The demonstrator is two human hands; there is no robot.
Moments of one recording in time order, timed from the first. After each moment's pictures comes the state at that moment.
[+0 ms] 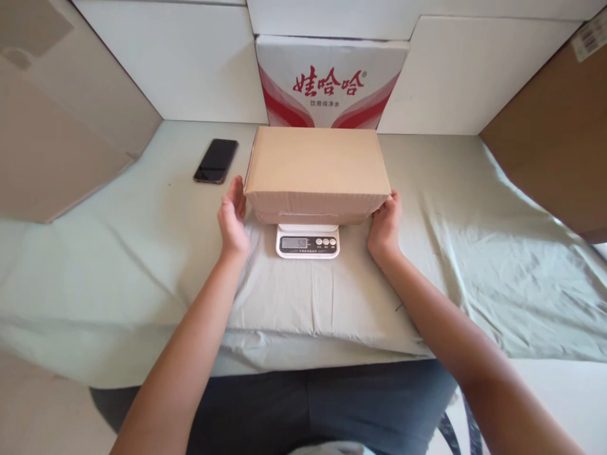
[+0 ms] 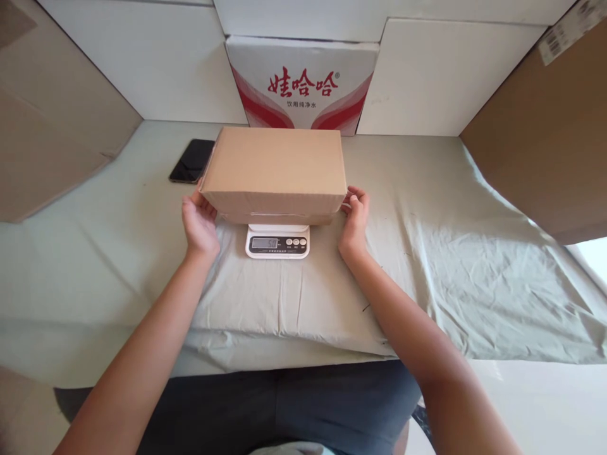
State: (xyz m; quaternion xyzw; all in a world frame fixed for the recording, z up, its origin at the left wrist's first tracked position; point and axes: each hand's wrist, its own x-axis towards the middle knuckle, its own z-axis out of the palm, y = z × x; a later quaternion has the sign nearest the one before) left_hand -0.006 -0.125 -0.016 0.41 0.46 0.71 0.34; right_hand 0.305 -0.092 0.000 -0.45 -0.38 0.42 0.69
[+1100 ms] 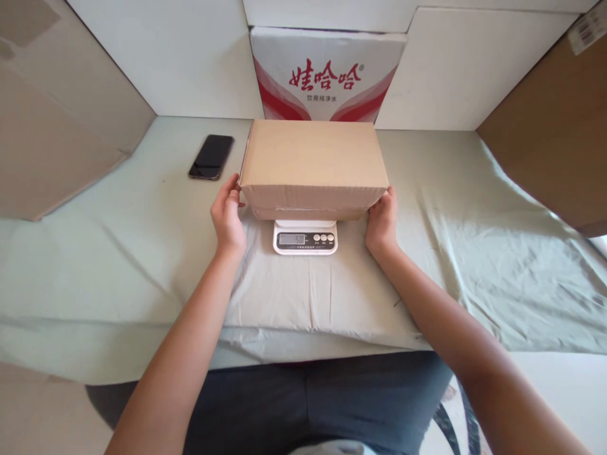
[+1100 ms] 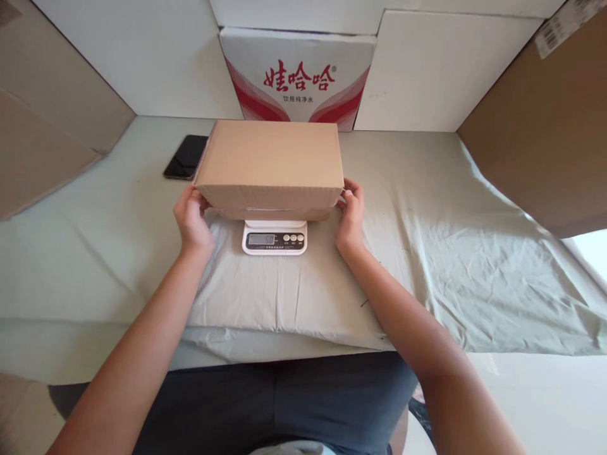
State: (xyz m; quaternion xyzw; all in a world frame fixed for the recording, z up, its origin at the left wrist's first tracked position) left_hand -0.012 -0.119 -0.017 0.43 0.53 0.69 0.23; right_hand 0.305 -0.094 0.006 -0.44 -0.40 0.44 0.67
